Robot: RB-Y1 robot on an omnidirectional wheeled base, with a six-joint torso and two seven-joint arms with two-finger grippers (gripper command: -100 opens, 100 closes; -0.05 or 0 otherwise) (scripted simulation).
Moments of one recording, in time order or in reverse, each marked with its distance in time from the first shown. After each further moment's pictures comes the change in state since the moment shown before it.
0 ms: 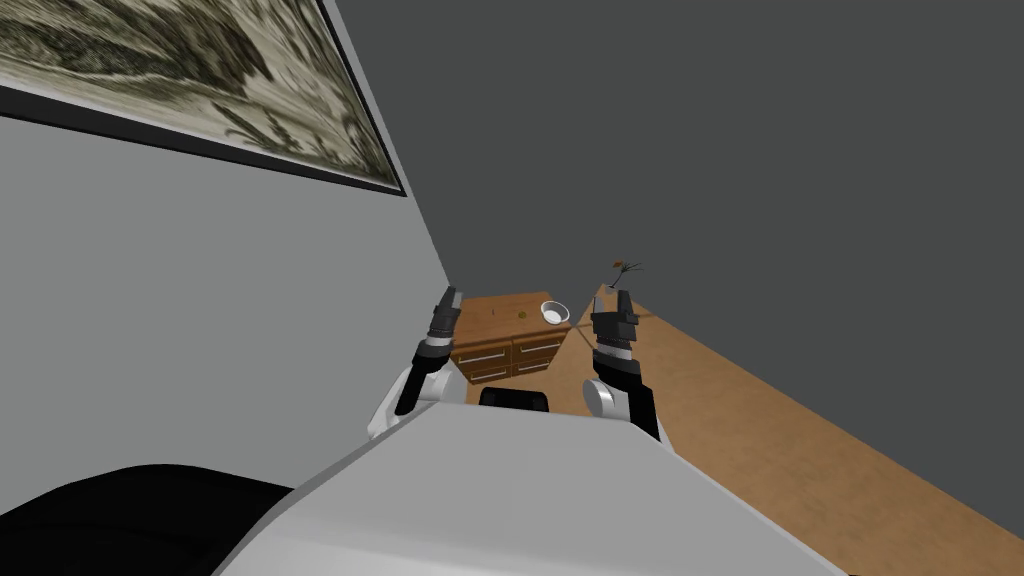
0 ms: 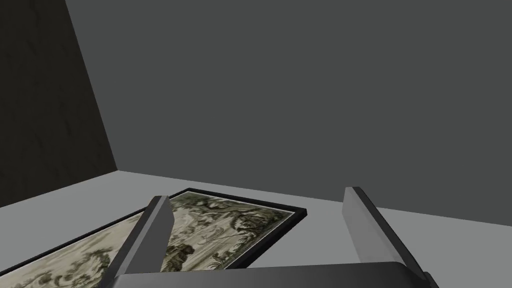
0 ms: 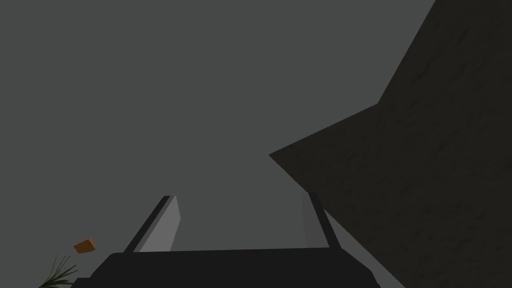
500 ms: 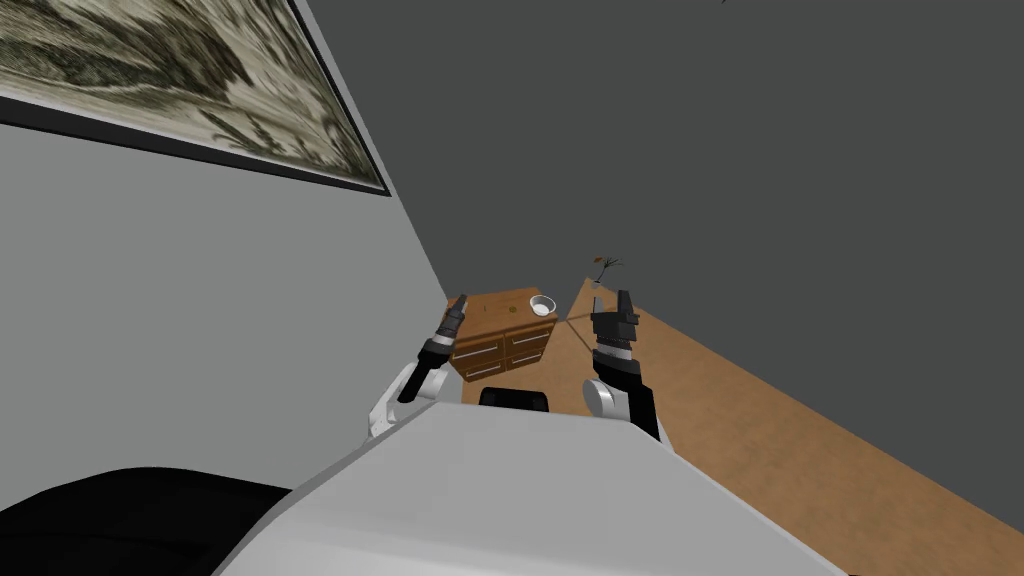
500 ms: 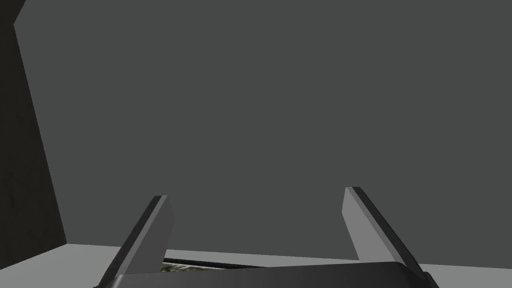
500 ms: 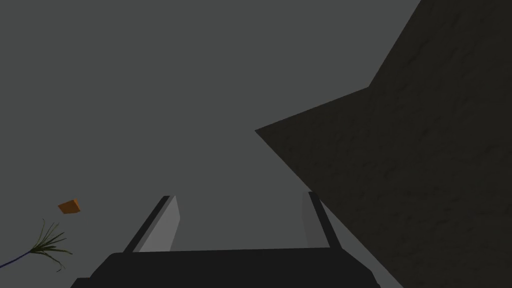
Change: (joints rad) left arm -0.044 0.130 -0.005 0.122 -0.015 0.114 0.045; right arm 0.000 0.000 0.000 0.000 0.000 0.000 0.000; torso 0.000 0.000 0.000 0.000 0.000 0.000
